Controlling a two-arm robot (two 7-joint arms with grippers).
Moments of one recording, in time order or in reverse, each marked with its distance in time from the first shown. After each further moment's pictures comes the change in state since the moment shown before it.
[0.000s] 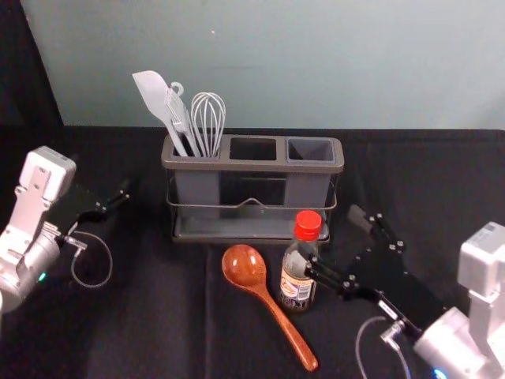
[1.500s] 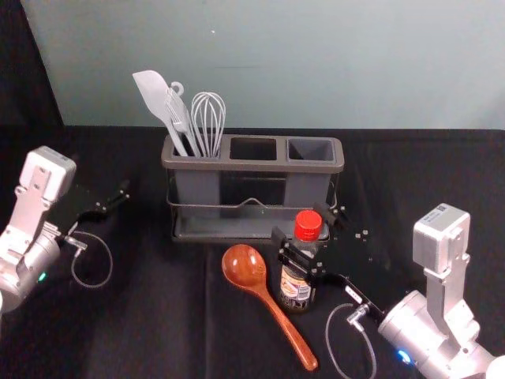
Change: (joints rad) left arm 0.000 0.000 0.000 0.000 0.000 0.000 0.000; right arm 0.073 -0.169 0.013 0.096 -0.073 0.070 0.101
